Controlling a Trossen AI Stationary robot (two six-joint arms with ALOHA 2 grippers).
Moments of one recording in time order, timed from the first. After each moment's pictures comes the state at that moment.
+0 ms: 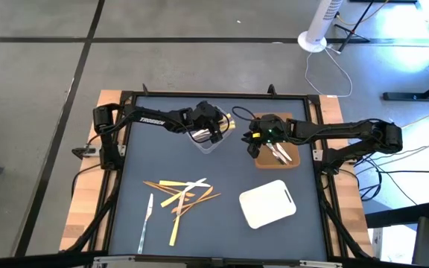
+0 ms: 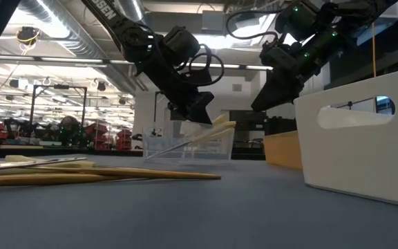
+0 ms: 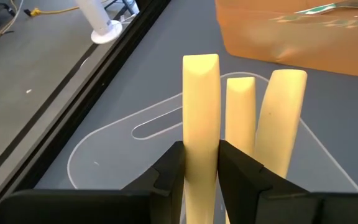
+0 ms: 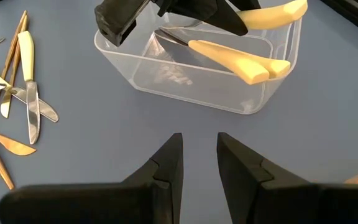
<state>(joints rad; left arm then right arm) 0.33 1.86 1.10 0.10 -0.24 0.06 -0.23 1.30 0.71 -0.10 0.02 0.23</state>
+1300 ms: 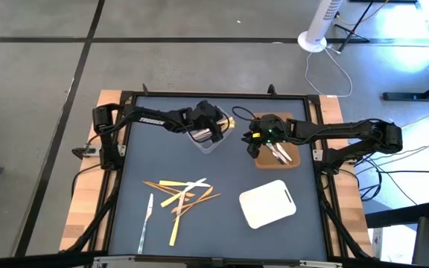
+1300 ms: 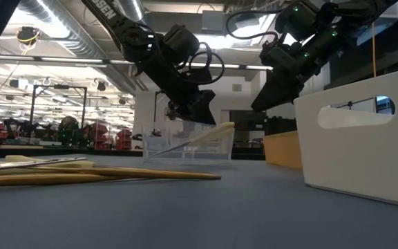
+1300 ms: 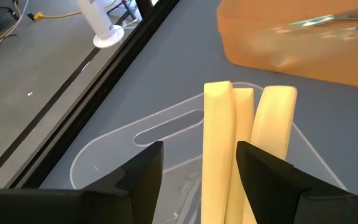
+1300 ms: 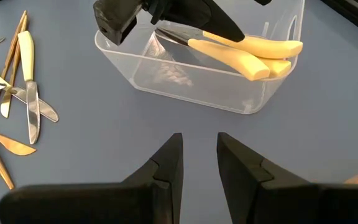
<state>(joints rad) 0.33 1.85 1.10 0.12 -0.25 0.05 -0.23 1.30 0.71 -0.10 0.02 0.23</state>
